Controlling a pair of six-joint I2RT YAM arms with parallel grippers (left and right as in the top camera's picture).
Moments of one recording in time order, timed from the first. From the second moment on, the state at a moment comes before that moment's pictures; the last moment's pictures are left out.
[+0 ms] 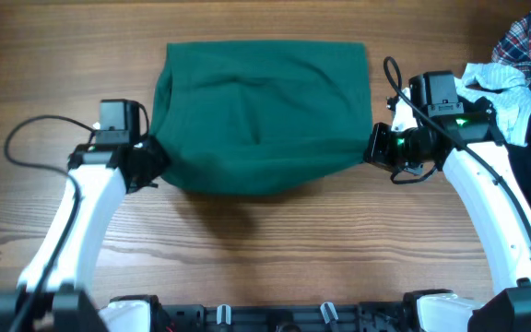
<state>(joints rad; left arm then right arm) 0.01 1.41 0.92 -0.72 0.02 -0.61 0.09 1.44 1.15 -1.00 -0.31 0.36</state>
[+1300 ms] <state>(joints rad) 0.00 1.03 0.93 -0.52 -0.04 -0.58 0.05 1.41 1.40 -1.07 -0.31 0.22</state>
